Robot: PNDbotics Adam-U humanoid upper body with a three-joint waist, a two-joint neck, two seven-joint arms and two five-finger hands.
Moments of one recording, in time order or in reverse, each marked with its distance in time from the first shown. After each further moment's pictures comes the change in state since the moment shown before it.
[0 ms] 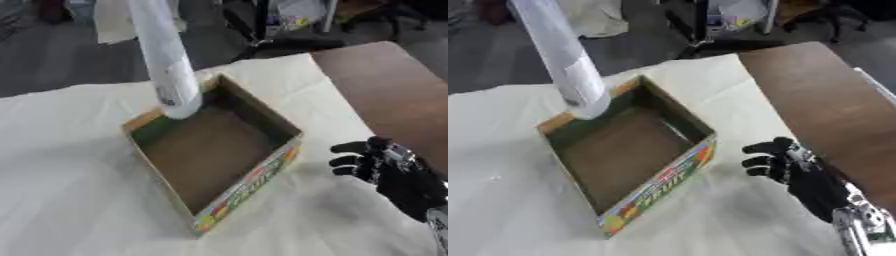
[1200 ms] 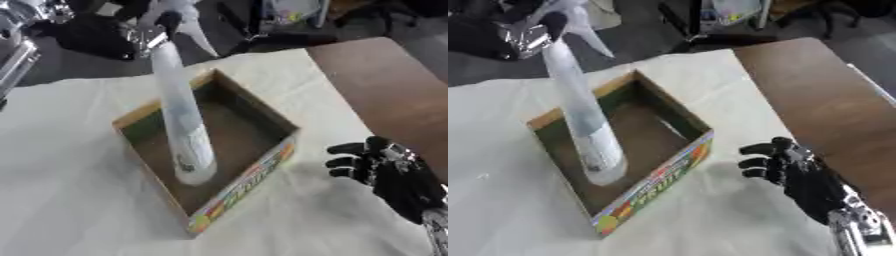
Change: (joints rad) left arm 0.071 -0.053 -0.081 0.043 -0.066 -0.051 0.005; right arm -0.009 0.026 0.001 -0.005 0.010 0.012 0.005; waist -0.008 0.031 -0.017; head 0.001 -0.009
